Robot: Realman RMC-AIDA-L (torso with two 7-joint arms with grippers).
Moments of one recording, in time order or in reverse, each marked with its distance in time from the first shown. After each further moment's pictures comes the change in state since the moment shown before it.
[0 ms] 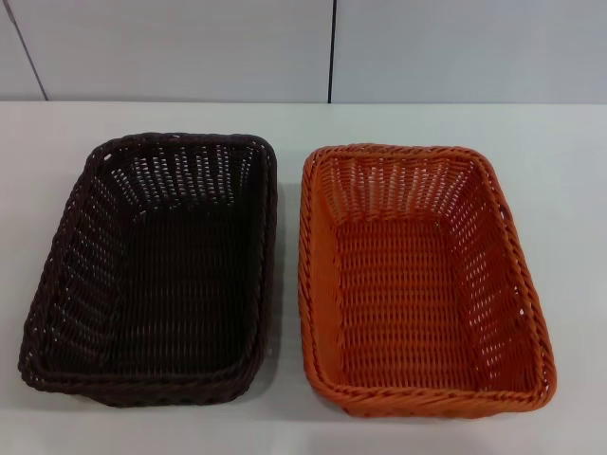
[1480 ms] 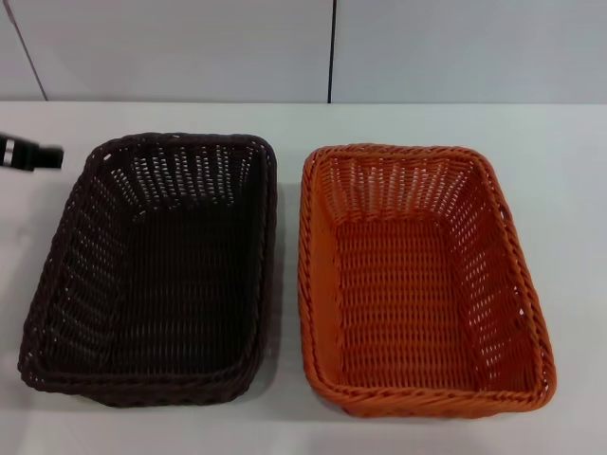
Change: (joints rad) left arm -0.113 0.012 -0.435 -1.251 0.367 -2.153 0.196; right arm 0.022 -0.006 -0.028 -0.009 -0.003 0.042 0.000
